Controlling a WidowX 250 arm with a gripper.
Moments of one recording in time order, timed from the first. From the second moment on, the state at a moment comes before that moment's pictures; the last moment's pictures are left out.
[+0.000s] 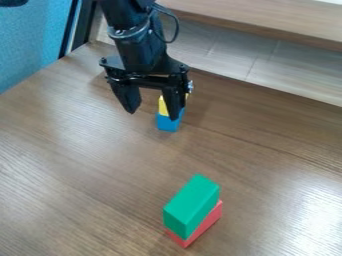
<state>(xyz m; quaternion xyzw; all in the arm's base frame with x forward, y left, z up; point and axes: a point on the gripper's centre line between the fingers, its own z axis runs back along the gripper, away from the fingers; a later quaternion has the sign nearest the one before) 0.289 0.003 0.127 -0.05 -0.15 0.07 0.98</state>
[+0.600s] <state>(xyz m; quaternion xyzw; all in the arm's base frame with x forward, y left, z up) 0.298 0.003 0.114 -0.05 -0.13 0.08 0.99</state>
